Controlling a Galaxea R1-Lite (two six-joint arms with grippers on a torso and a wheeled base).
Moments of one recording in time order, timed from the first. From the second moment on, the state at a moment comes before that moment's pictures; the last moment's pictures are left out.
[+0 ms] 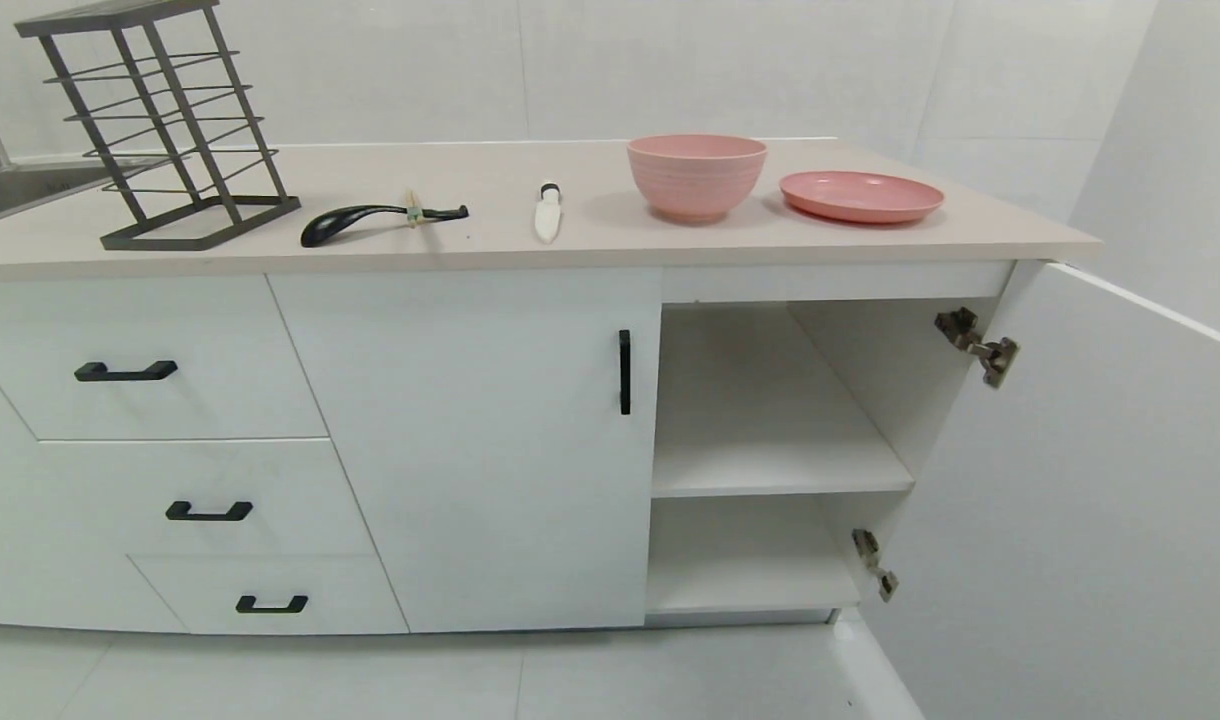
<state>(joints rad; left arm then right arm) 0.00 0.00 0.00 0.00 -0.04 0.00 0.00 0.02 0.00 0.00 0.04 0.02</state>
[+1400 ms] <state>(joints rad) 0.00 0.00 0.00 0.00 -0.02 -0.01 0.00 0.02 0.00 0.00 0.04 0.02</state>
